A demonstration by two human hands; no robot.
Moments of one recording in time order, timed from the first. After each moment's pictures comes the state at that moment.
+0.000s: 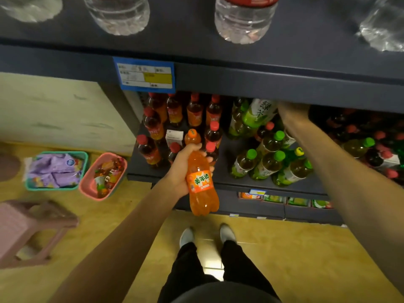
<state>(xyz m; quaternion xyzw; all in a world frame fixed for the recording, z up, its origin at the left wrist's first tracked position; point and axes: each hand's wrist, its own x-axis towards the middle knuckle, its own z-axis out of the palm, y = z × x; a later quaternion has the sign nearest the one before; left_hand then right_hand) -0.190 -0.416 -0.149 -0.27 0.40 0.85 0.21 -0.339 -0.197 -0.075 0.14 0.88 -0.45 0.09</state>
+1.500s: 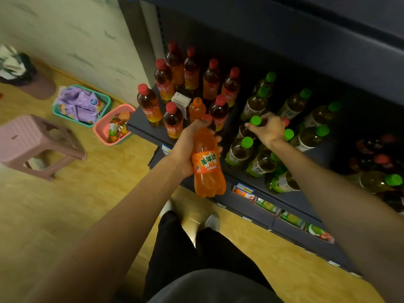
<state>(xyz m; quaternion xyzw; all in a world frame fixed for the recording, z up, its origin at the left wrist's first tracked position) -0.180 -0.326 -0.157 -0.32 0.38 0.87 0.08 -0.359 -0.168 -0.207 -0.08 0.93 -0.32 0.15</state>
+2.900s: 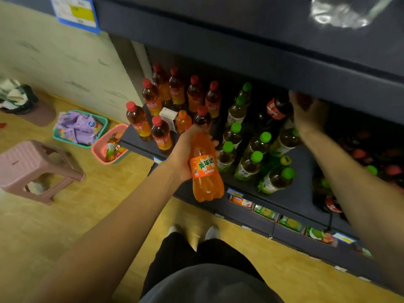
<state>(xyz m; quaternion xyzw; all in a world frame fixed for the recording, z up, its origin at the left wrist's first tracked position) -0.192 -0.286 -0.129 -0.32 0.39 0.86 0.08 -0.404 -0.079 -0.135 0.05 0.89 -0.45 0.00</state>
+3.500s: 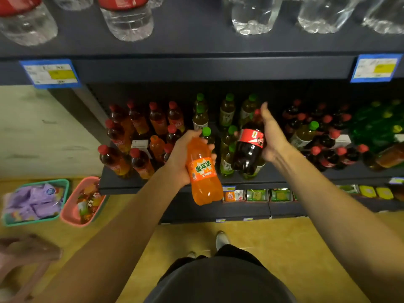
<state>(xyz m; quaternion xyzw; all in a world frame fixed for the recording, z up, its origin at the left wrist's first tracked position) -0.195 -0.290 -0.098 -0.22 0.42 0.84 0.25 -0.260 -0.078 -0.099 0.18 0.55 -0.79 0.18</state>
